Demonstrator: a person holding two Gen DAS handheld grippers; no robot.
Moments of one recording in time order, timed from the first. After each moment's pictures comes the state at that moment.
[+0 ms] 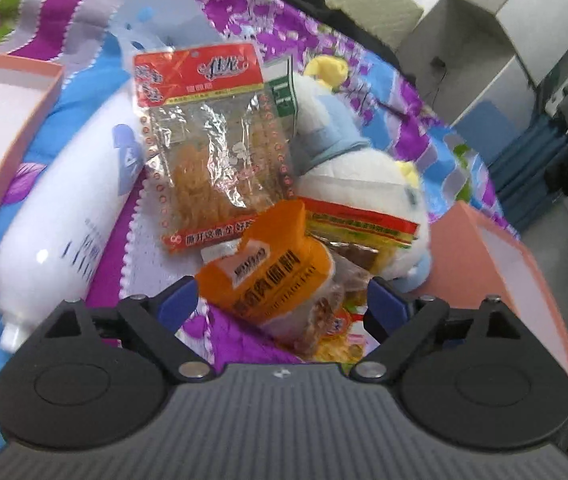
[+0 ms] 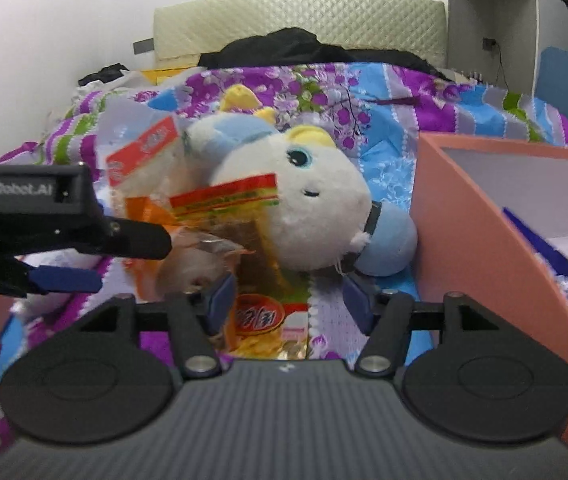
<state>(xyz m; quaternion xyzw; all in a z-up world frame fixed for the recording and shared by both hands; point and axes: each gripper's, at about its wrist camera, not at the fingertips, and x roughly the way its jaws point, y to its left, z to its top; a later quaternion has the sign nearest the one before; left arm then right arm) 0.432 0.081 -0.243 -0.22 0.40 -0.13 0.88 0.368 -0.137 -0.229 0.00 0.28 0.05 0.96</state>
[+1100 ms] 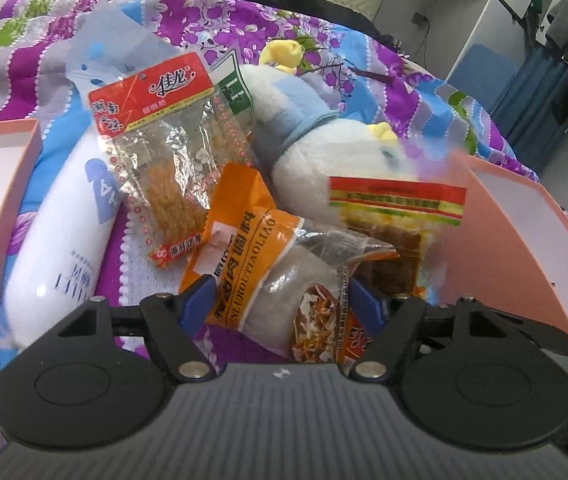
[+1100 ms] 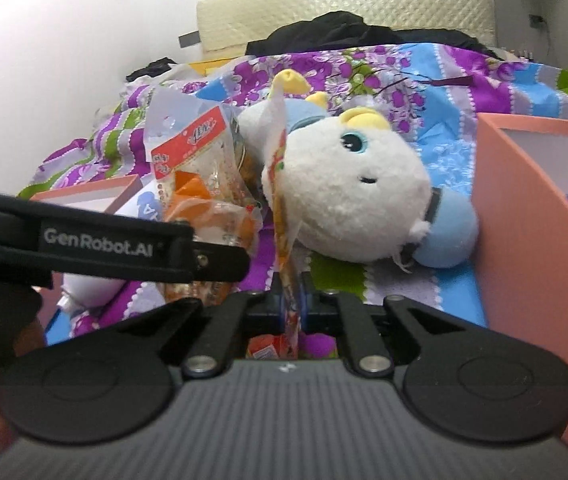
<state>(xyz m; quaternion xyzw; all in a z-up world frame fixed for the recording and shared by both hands) 0.422 0.049 -0.225 -0.11 0.40 -0.13 0.90 0.353 -0.135 -0.217 0.03 0.30 0.14 0.94</state>
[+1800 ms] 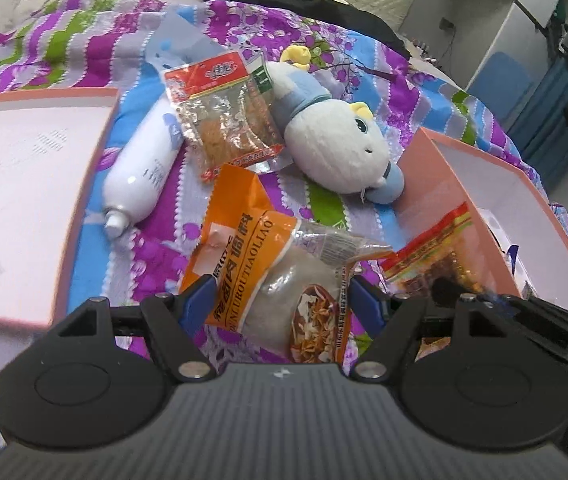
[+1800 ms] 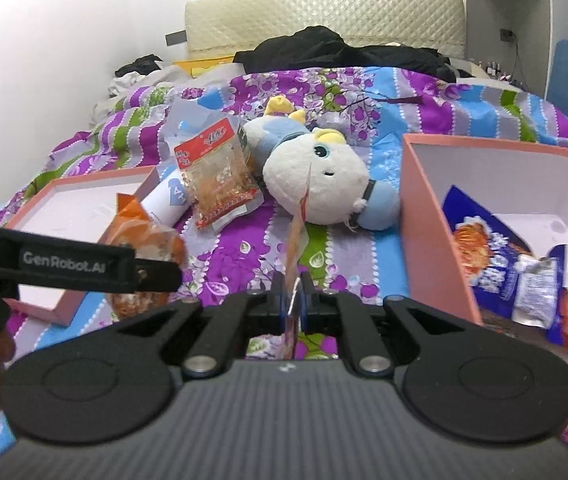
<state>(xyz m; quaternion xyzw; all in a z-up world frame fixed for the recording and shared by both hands) 0.279 0.054 -0.171 -0.12 0.41 -0.08 0.90 0.238 -0.153 -0.154 0.00 0.30 0.10 0.95</state>
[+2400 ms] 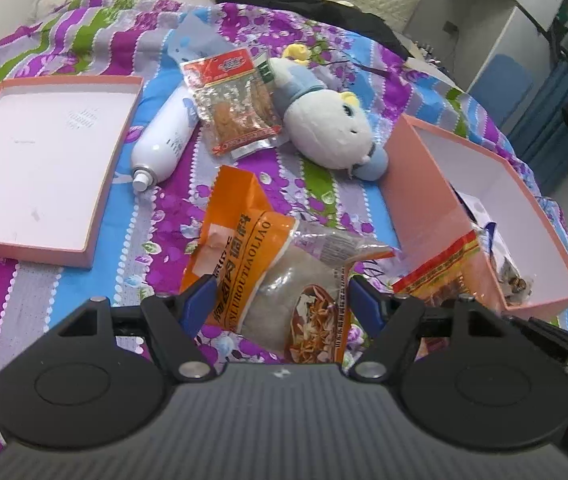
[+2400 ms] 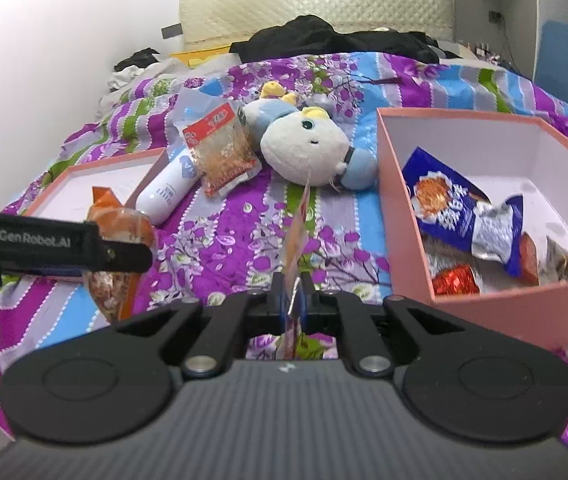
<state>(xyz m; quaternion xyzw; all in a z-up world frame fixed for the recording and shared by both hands) 0.203 0.047 -0.144 -0.12 0.41 -0.07 0.90 0.173 -0.173 -0.144 0.02 0.33 0.10 0.94</state>
